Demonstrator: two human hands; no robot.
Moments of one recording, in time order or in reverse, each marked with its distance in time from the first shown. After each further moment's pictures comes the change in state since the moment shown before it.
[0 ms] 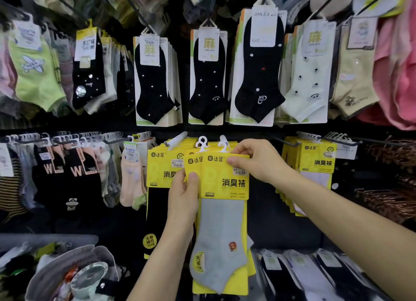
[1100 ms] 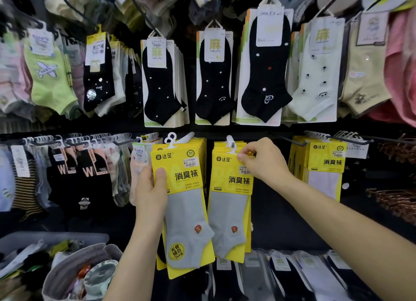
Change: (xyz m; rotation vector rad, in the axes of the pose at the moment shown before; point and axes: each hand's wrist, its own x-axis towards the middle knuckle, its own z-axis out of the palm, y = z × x) left_hand 0.019 0.016 -0.058 0.185 0.172 0.123; right_hand 0.018 0.020 0.020 -0.292 0.195 0.029
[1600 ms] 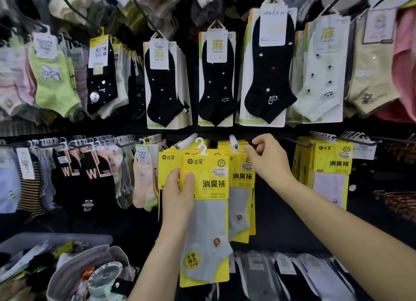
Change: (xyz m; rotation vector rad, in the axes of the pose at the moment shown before) left_hand -0.012 -0.006 0.033 -0.050 -0.095 -0.061; right_hand 0.002 0.003 0.008 0.273 0.151 0.088
